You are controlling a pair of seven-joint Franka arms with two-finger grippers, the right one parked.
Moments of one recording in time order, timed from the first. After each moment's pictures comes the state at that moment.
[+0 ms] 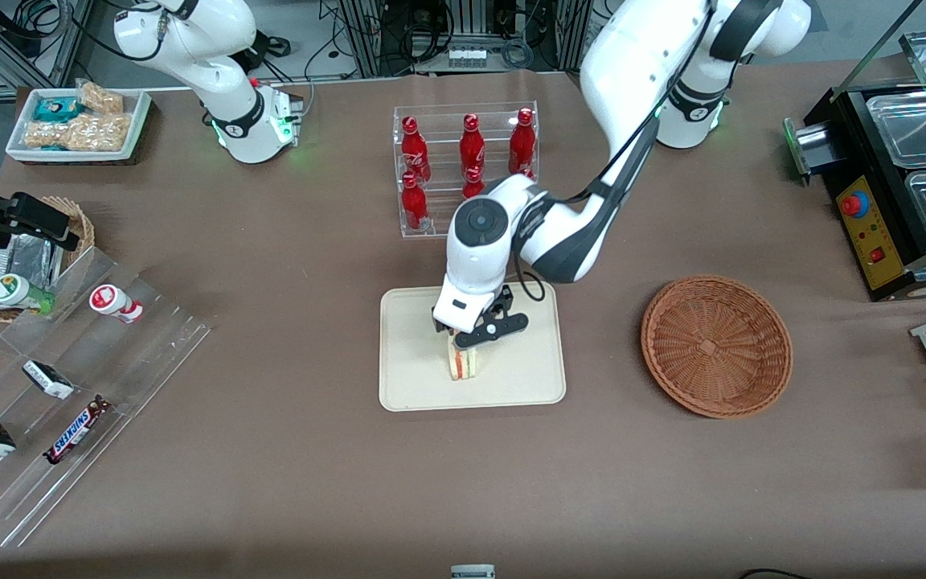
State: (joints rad) arm -0.71 0.64 -0.04 -1.40 0.03 2.17 -1.11
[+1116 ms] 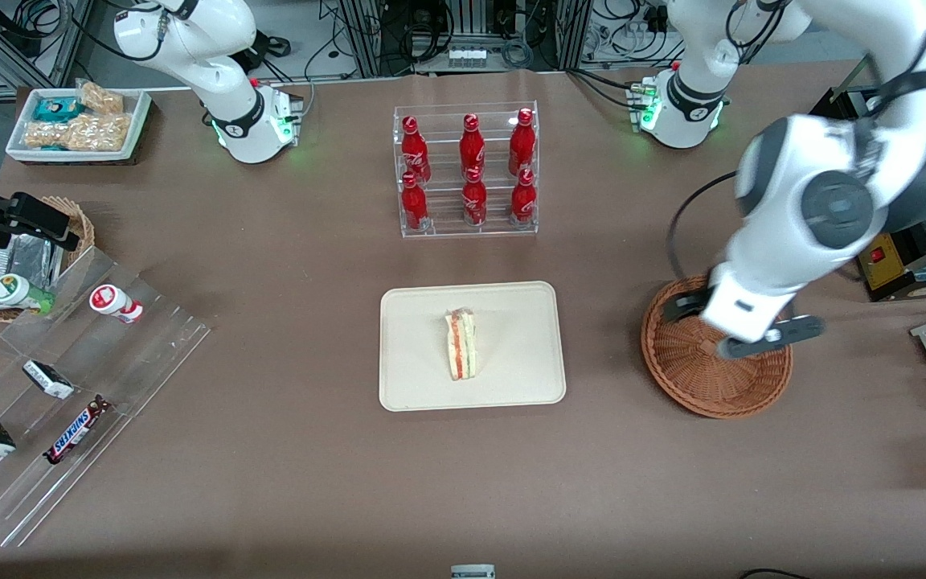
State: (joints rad) arm -0.21 0.19 -0.02 -1.65 0.03 1.74 -0.43
